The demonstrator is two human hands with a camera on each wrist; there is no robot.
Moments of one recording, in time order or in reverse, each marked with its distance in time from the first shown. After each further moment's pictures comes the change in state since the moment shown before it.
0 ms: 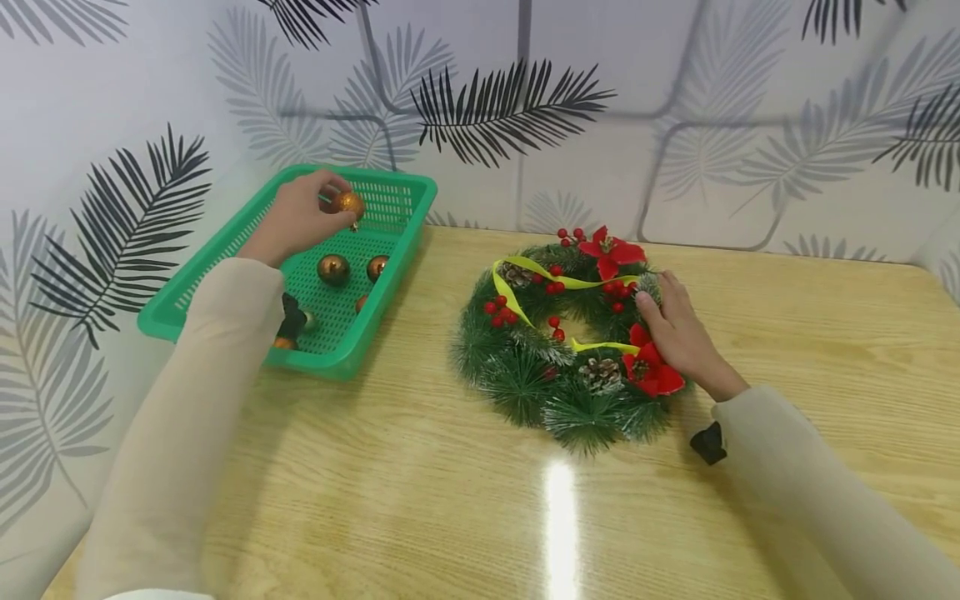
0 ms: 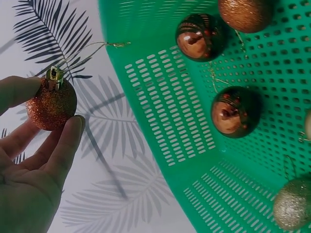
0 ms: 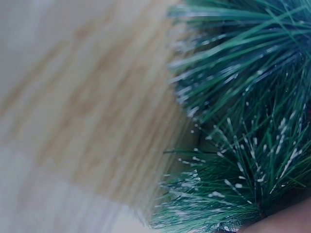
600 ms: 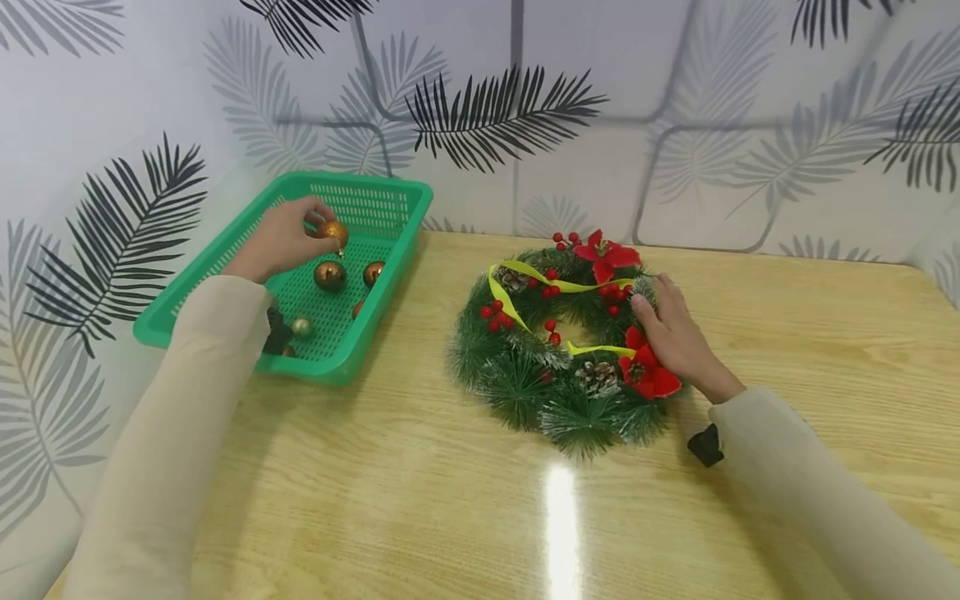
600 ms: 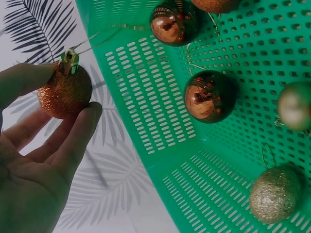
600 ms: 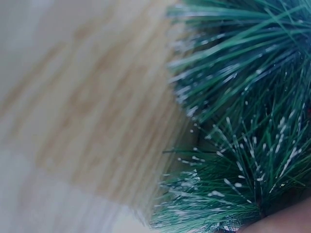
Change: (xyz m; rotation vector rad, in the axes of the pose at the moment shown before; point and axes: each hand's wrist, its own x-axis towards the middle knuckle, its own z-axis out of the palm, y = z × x) left_hand -0.004 -0.023 0.003 0.076 -0.067 -0.027; right_hand 0.000 0.002 -0.001 0.017 -0.001 -0.001
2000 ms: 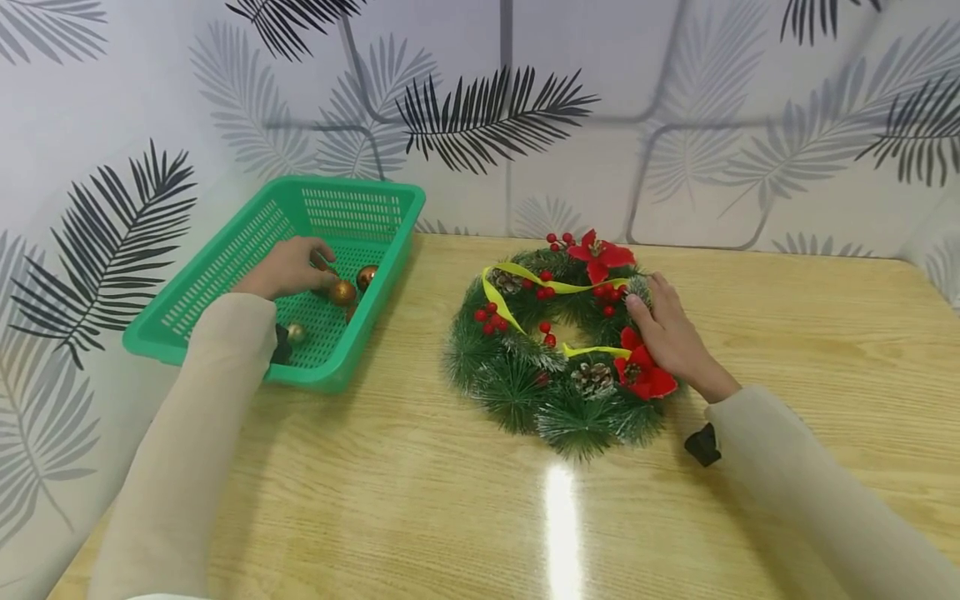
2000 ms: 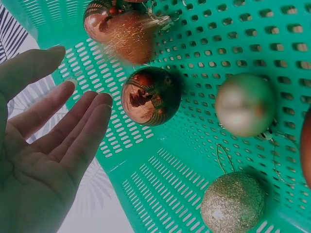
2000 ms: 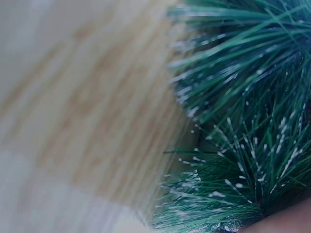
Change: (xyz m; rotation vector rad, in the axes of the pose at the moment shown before) left_hand 0.011 -0.027 0.025 0.072 -0.183 -0.025; right_hand -0.001 -0.001 0.000 -0.015 0.007 0.002
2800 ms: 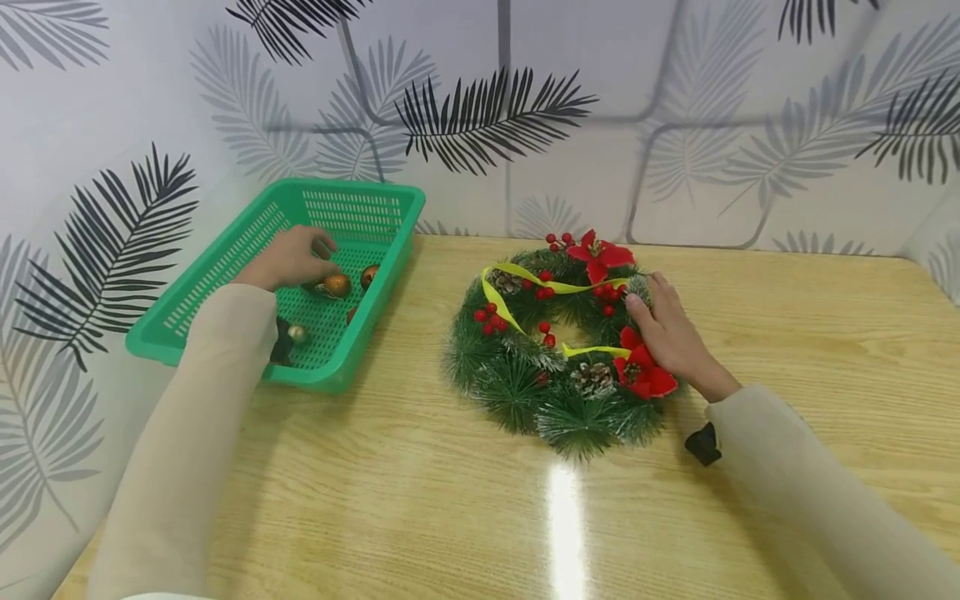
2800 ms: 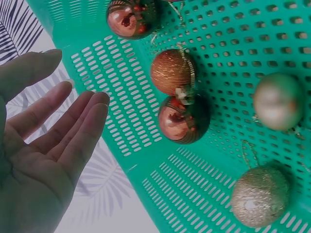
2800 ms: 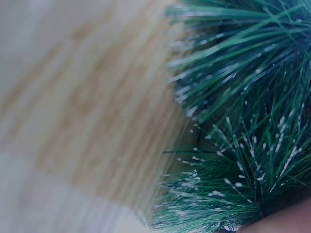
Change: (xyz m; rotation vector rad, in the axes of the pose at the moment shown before) left_hand 0.002 0.015 -0.013 0.031 0.024 0.007; right_hand 0.000 0.001 -0.001 0.019 -0.003 -0.005
